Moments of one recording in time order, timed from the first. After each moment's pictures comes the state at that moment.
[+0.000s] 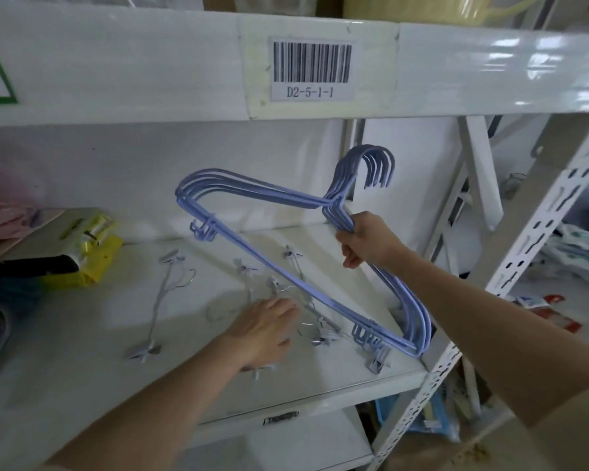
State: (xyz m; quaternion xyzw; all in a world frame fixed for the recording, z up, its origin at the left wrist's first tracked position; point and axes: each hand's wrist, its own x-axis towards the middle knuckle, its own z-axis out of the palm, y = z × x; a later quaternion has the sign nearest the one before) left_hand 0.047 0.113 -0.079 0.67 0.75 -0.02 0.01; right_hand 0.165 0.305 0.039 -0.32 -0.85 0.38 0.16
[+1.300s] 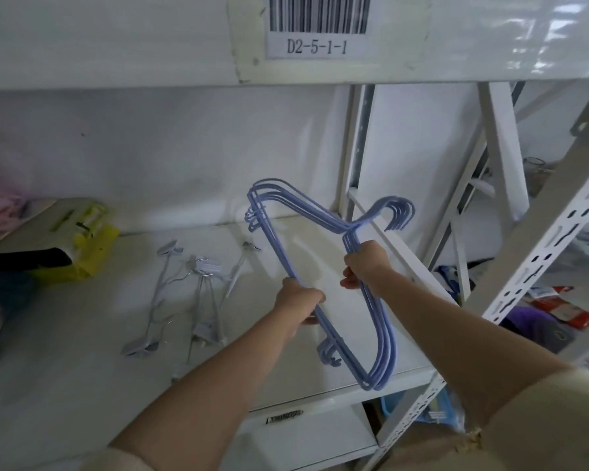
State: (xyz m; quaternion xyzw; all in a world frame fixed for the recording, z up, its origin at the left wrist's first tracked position) left_hand 0.073 0.192 -0.072 0.13 0.77 0.48 0.40; right_hand 0.142 0.315 -0.036 -0.51 -0.67 0.52 0.14
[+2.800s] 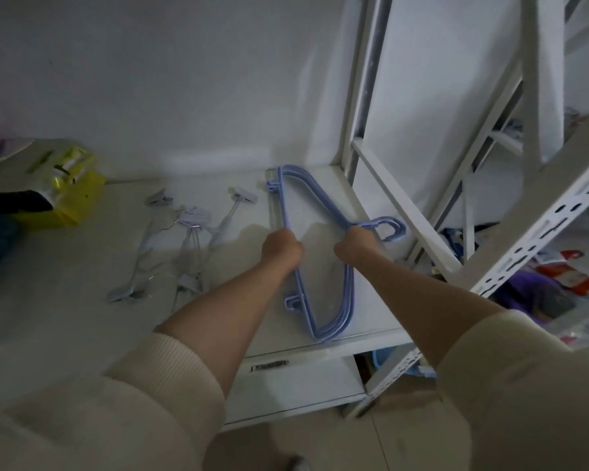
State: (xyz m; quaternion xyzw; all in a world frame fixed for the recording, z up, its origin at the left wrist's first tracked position) left_hand 0.055 0.217 -0.101 0.26 0.92 0.22 0.19; right_hand 0.151 0.312 -0.087 -0.47 -0.85 0.23 -0.04
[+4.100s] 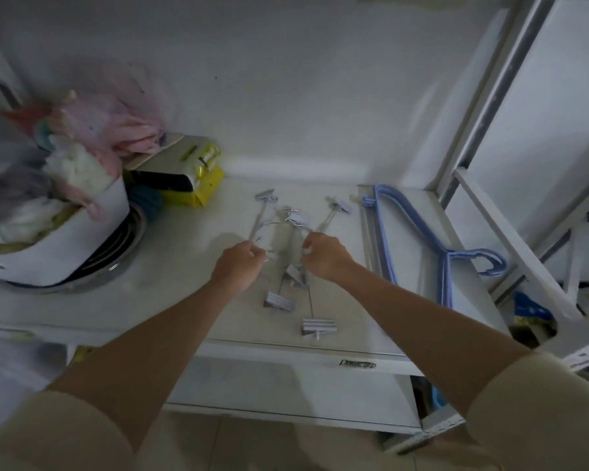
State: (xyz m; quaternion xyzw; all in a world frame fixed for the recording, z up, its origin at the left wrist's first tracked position) left_hand -0.046 -0.015 -0.102 0.14 0.92 0.33 0.12; right_hand 0.039 0.138 -0.068 -0.23 -0.93 0.28 -0.02
